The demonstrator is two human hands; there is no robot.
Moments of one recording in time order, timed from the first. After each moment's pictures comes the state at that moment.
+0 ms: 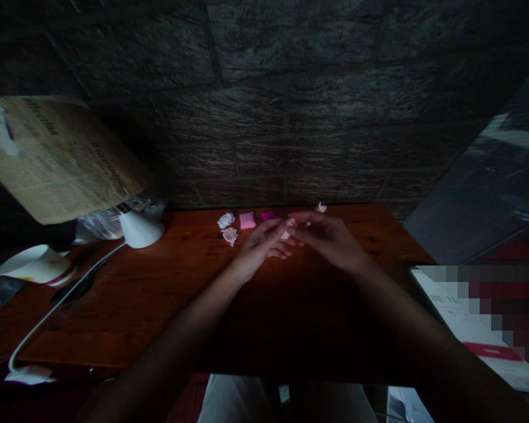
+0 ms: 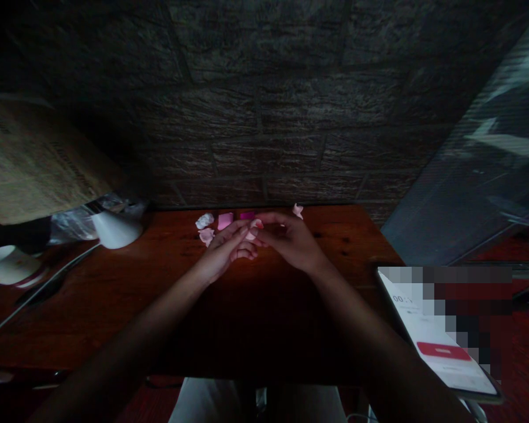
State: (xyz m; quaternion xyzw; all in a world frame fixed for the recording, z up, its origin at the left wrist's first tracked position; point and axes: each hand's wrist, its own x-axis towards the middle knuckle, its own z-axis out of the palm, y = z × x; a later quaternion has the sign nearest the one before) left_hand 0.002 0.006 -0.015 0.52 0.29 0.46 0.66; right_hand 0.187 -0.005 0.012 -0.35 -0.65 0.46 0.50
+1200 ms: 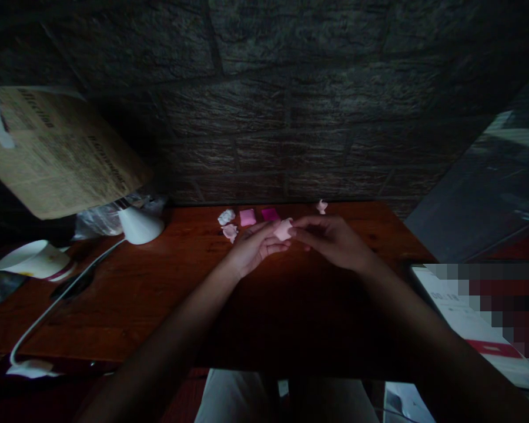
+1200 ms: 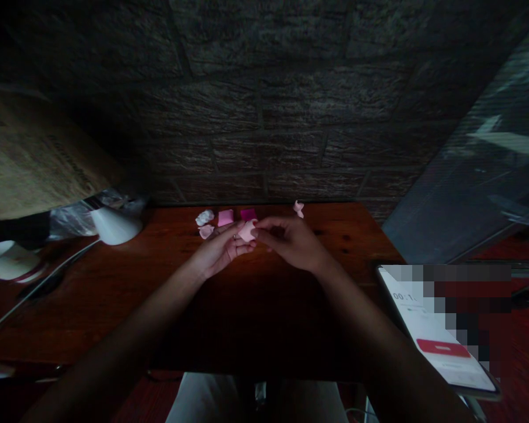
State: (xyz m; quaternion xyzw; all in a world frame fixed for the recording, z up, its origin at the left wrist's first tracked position) left_hand -0.004 0.012 -0.013 0.40 0.29 0.46 0.74; right_hand 0.194 -0.011 0.018 -0.35 -0.72 0.42 0.44
